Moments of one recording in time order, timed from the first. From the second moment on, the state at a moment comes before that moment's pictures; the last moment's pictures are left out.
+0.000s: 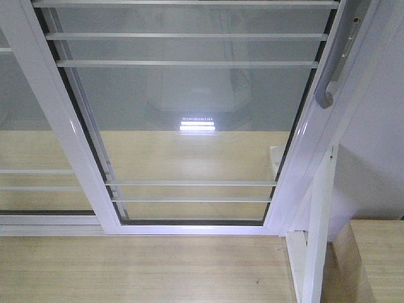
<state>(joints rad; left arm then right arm) -0.05 -0.01 -0.04 0.00 -0.30 0.03 -0.06 0.05 -0.24 -0.06 -0.02 0.10</state>
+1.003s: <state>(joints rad) -0.05 1.00 -0.49 0.00 -0.22 0.03 -0.06 1.08 -0.65 -0.12 -0.16 0.10</state>
